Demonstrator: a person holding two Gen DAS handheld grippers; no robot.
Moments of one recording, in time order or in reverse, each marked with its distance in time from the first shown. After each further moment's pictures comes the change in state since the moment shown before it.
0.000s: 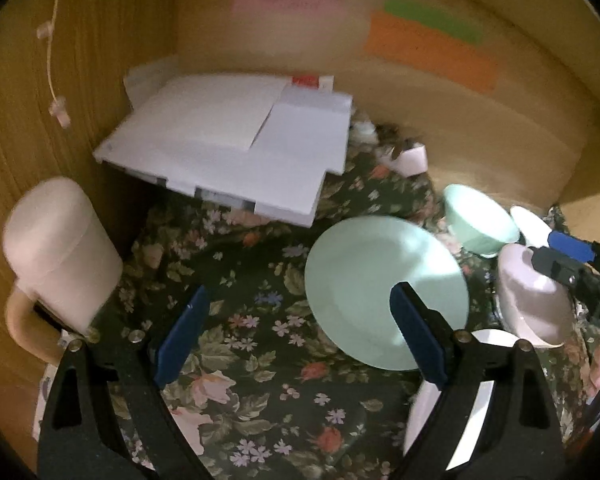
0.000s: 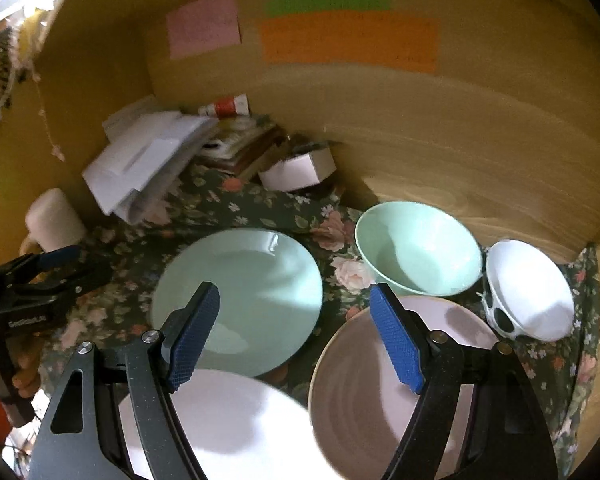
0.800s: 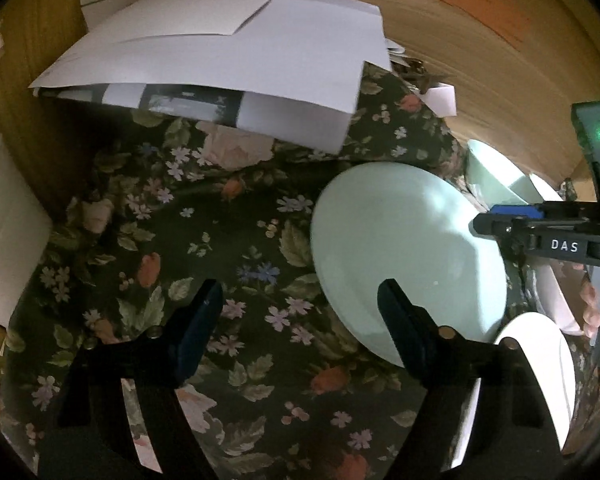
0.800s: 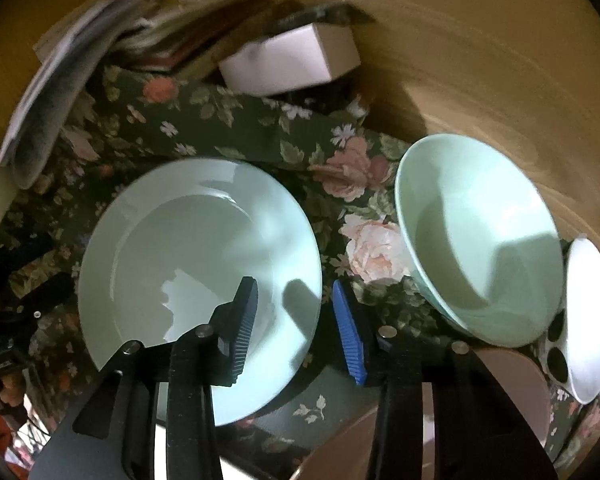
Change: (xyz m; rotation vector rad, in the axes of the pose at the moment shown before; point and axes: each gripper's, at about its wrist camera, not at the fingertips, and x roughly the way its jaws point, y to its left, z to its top) left arm 0.068 0.010 -0.013 0.002 0.145 -0.052; right arm 0.119 -0.011 0.019 -0.055 0.380 0.017
